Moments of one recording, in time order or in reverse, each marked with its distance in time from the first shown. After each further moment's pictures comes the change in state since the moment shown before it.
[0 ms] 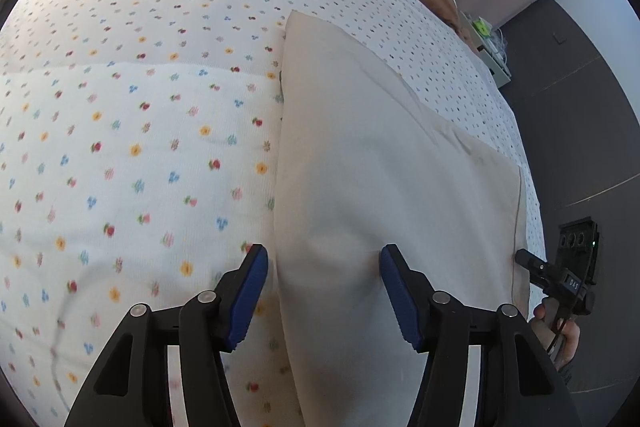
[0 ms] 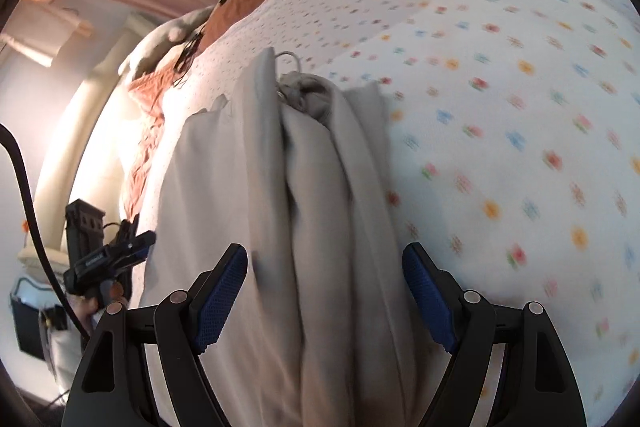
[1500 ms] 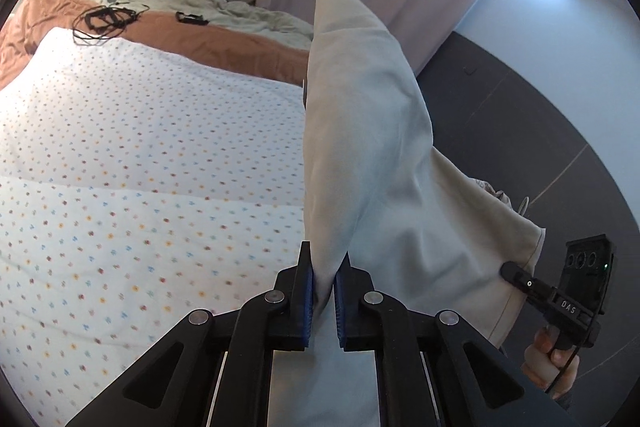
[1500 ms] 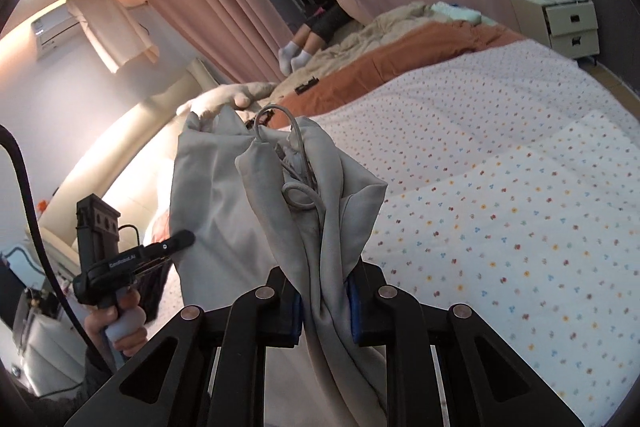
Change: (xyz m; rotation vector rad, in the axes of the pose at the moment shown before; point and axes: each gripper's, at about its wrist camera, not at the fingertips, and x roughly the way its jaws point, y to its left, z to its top) left arm -0.148 -0.122 -0.044 0.177 -0.318 -0.174; right arm -0.162 0.134 -0.047 -0.201 -0.364 -0.004
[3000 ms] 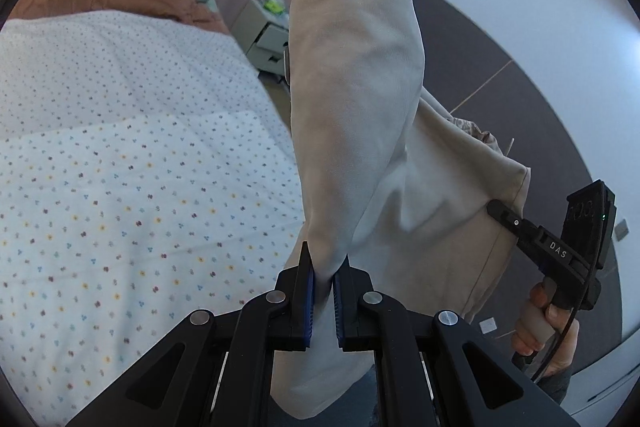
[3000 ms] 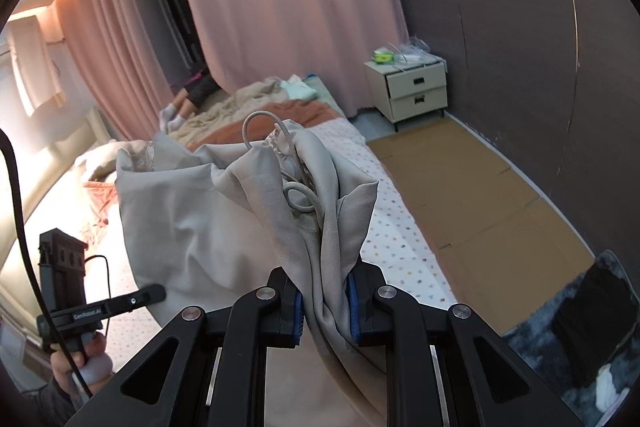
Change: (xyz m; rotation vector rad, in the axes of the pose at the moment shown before) left arm 0.150 -0.302 -0.093 0.090 0.257 -0.269; right arm -0.302 -0.135 0.037 0.040 -0.157 -0.475
